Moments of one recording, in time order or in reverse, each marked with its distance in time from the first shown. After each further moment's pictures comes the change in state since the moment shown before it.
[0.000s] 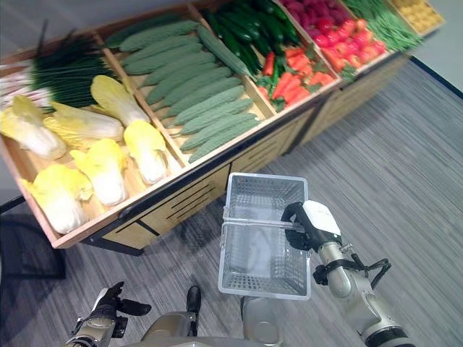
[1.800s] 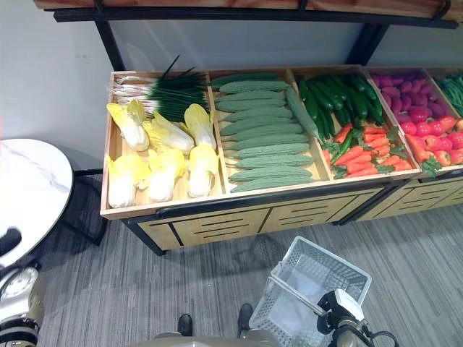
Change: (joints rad) left arm 0.037 0.198 0.462 -0.828 -0.121 -0.111 0.679; right arm -0.052 0.210 0.010 0.972 0.077 0.010 -0.093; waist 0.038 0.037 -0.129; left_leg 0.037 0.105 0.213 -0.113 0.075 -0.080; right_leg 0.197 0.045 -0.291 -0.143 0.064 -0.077
